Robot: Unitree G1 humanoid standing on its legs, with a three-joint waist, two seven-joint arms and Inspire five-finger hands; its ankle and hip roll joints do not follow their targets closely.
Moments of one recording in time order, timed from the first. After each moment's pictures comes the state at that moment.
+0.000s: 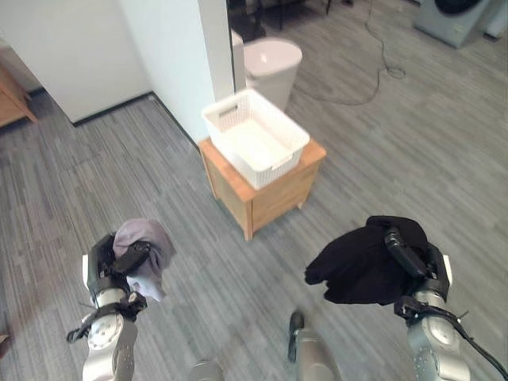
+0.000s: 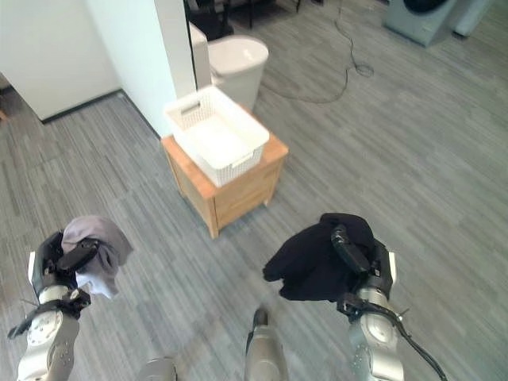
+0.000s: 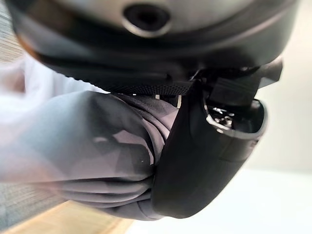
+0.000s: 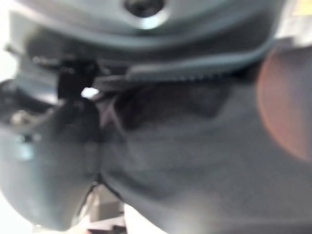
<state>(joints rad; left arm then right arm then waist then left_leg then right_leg) 0.15 0.26 0.24 0.12 -0.49 -0.11 0.25 0.10 -0.36 -0.24 0.14 0.51 -0.11 -0.16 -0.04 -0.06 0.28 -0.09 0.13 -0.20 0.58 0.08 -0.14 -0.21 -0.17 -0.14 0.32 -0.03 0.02</state>
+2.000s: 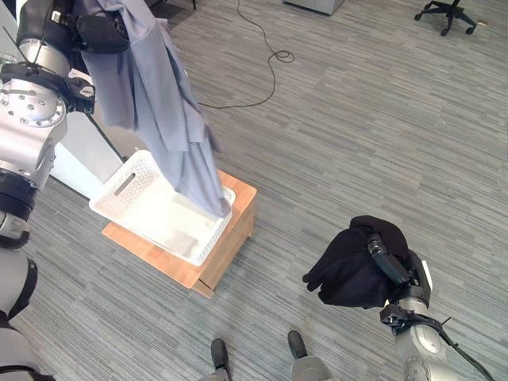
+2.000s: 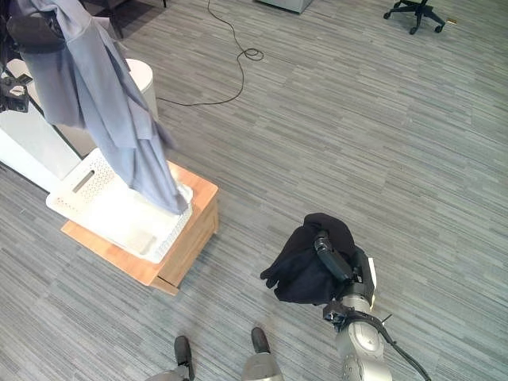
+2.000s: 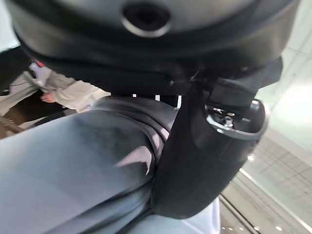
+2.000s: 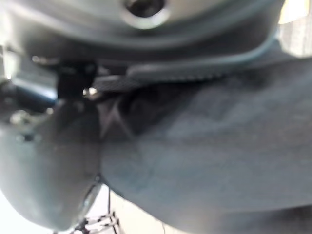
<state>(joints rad) -1.24 1.07 -0.67 0.64 -0.58 -0.17 0.20 0.19 -0.31 -0.11 0.11 0.53 -0.12 -0.13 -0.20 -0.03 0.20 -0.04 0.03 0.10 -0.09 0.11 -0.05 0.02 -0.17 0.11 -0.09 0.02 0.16</state>
